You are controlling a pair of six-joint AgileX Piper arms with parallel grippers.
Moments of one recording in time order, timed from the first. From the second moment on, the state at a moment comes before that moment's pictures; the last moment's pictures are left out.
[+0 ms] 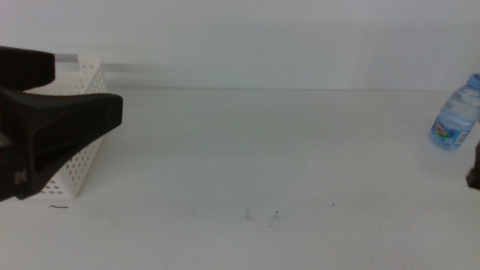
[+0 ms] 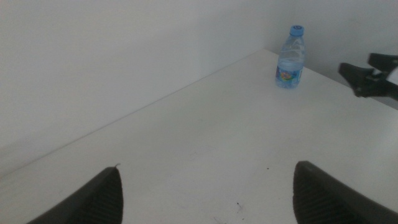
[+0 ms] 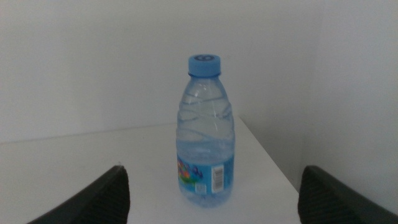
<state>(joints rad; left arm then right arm) -0.50 0.69 -0.98 -0.29 0.73 0.29 -0.02 1.50 -0.18 0.24 -1.14 -0.07</state>
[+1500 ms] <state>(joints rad) -0.50 0.69 -0.98 -0.29 0.73 0.29 -0.06 2.19 -0.94 0.39 -1.00 -0.31</state>
